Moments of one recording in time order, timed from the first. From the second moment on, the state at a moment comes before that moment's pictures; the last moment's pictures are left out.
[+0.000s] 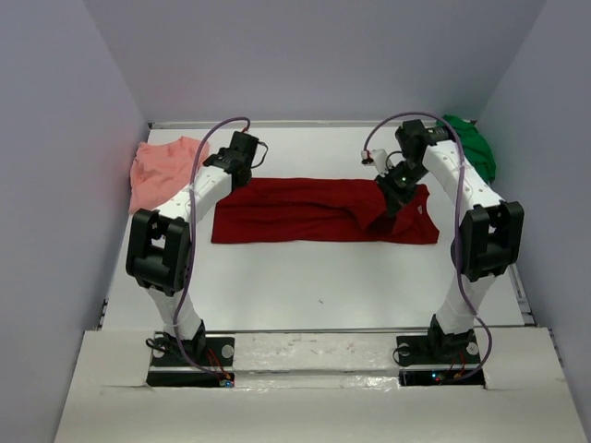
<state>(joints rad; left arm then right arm) -0.36 1.77 1.40 -0.60 -0.70 0.34 0.19 1.86 1.74 -1.33 -0.37 -0.63</state>
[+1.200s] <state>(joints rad) -0.40 1.77 1.35 -0.59 -0.71 0.36 0.20 1.90 1.66 -1.05 -0.04 -0.50</state>
